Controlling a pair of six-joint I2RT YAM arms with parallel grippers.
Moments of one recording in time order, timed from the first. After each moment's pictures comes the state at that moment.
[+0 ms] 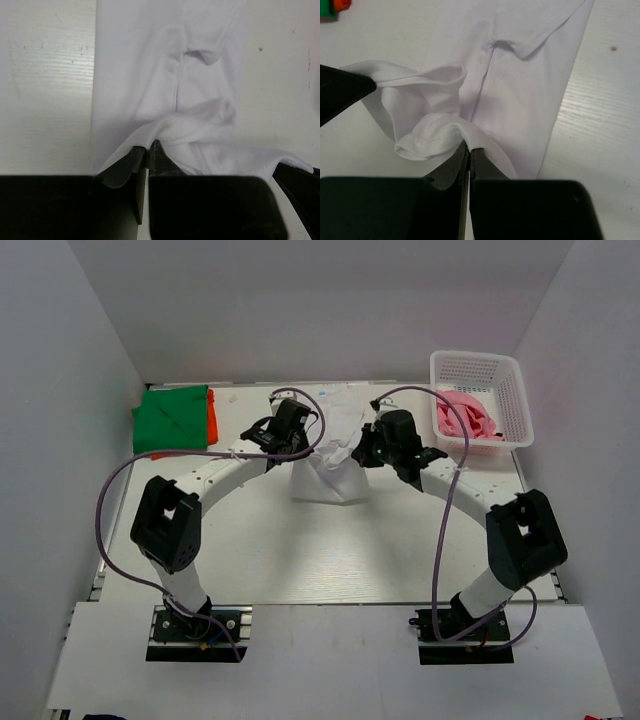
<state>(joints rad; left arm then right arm) -0.60 1.74 1.36 -0.41 -0.27 -0.69 0.53 1.56 1.04 -0.04 -0.11 0.37</state>
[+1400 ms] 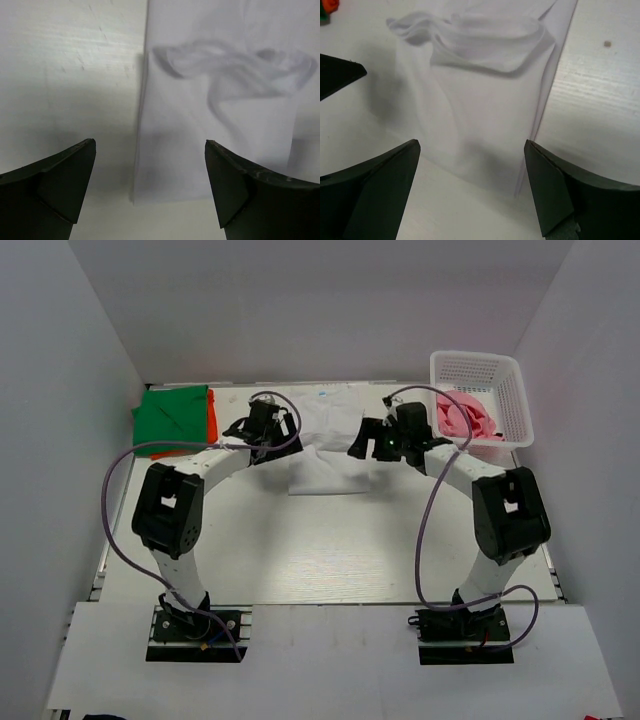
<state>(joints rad) -0.40 1.87 1.33 -0.26 -0.10 -0.58 0.36 1.79 1.18 -0.04 -0.32 0.37</state>
